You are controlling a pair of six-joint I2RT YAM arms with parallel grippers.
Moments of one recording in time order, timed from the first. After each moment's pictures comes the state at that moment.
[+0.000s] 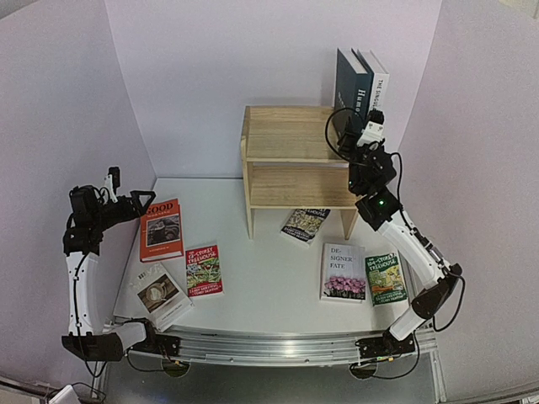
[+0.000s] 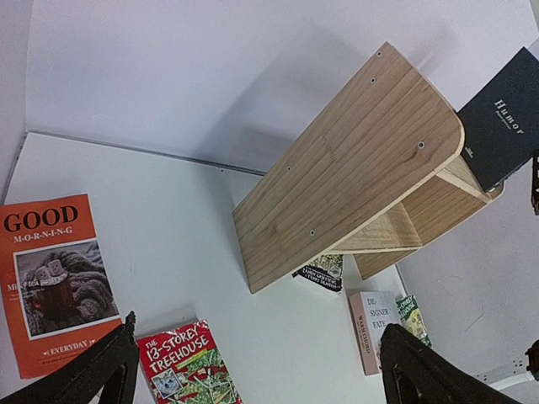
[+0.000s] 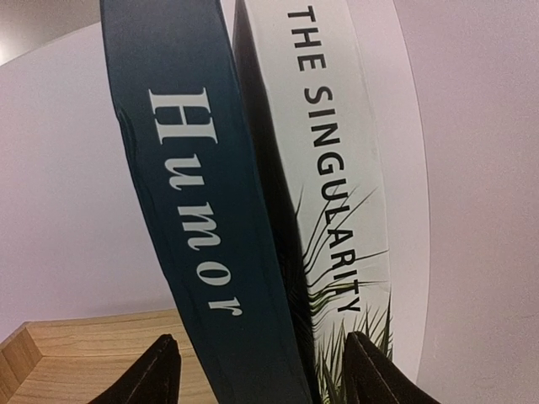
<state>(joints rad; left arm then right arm) 0.15 1.09 1.43 -0.76 0.68 -0.31 0.62 1.63 1.81 0.23 0.74 -0.11</state>
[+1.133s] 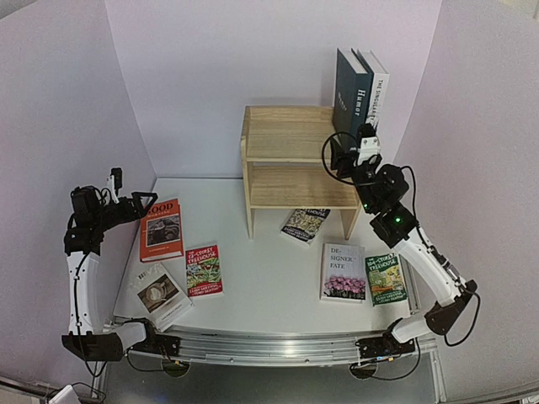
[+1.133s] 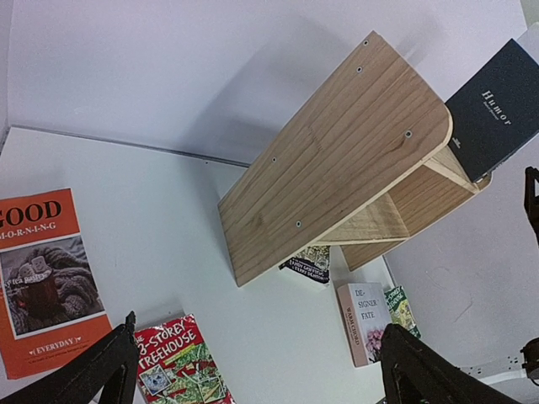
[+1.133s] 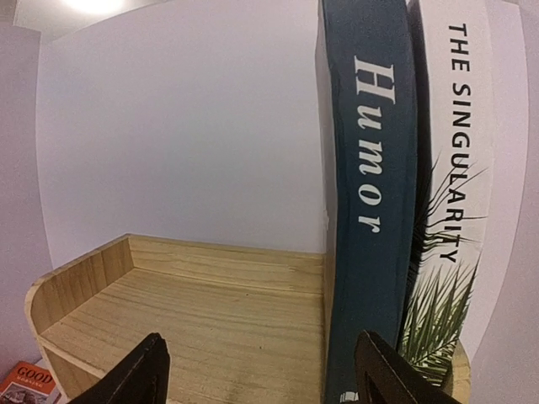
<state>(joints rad) 0.15 1.09 1.41 -0.75 0.73 -0.32 0.64 1.43 1.62 0.08 0.40 -0.12</state>
